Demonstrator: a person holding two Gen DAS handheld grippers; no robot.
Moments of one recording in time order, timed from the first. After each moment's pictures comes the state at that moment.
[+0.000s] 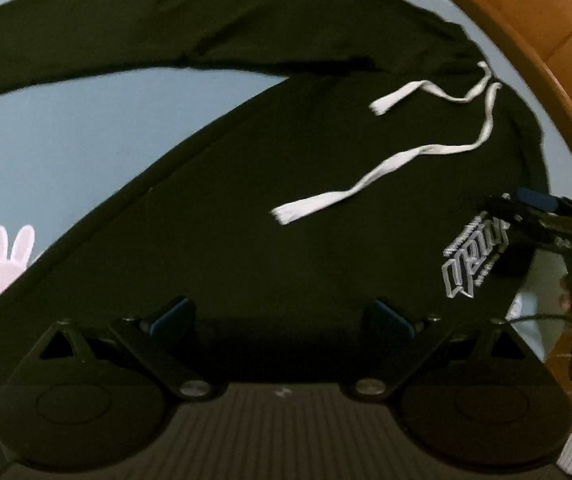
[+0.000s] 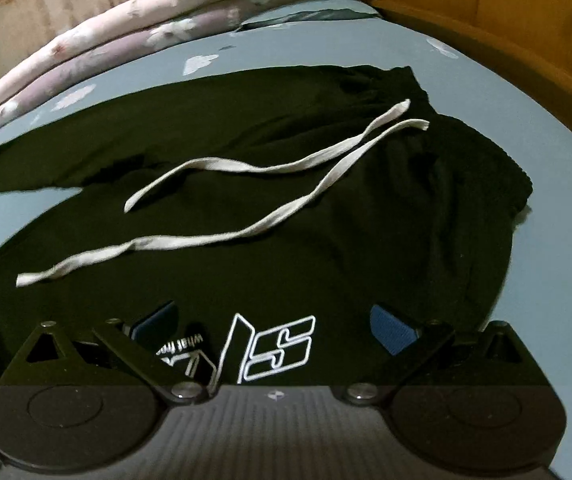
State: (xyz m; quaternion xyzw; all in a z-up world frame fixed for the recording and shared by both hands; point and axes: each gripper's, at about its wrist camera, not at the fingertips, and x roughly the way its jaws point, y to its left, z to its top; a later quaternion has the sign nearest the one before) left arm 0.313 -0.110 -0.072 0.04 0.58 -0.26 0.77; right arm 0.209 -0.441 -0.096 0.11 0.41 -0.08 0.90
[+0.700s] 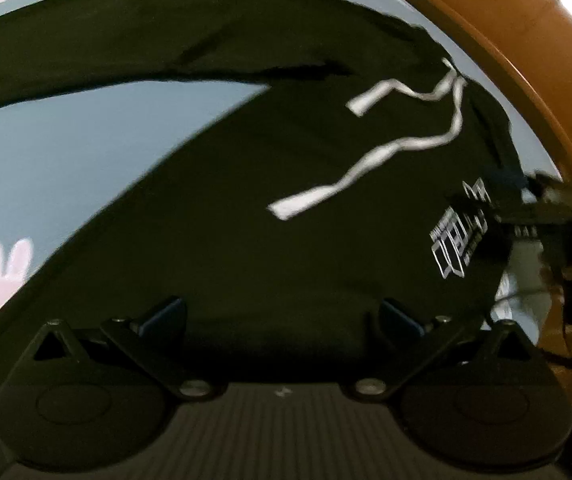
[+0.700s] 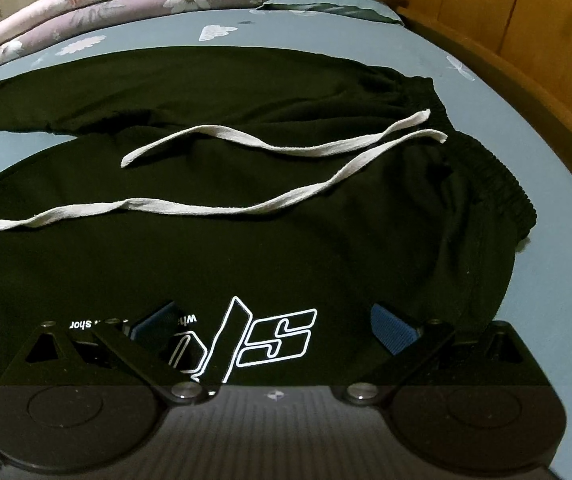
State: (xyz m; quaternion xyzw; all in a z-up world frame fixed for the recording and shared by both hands) left arm 0.306 -0.085 -0.066 0.04 0.54 -0.31 0.78; right arm 0.219 -0.422 -0.102 0.03 0.44 -0.09 0.89
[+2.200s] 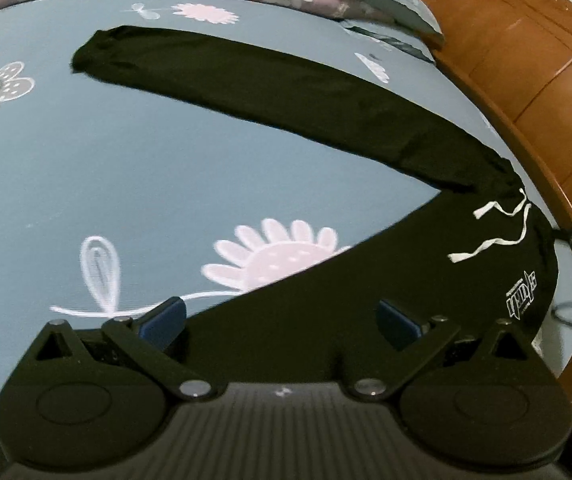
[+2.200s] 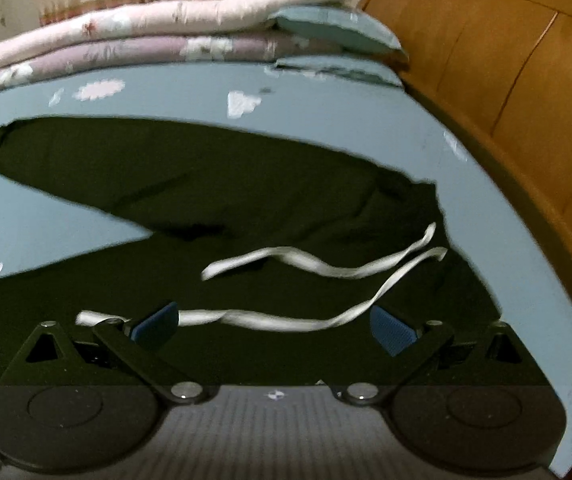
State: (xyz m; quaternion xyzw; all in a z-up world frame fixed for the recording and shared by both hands) left arm 0.296 0.118 -0.029 -0.06 0.48 -0.20 0.85; right arm 0.239 -0.356 0.001 0.00 0.39 -0.12 0.91
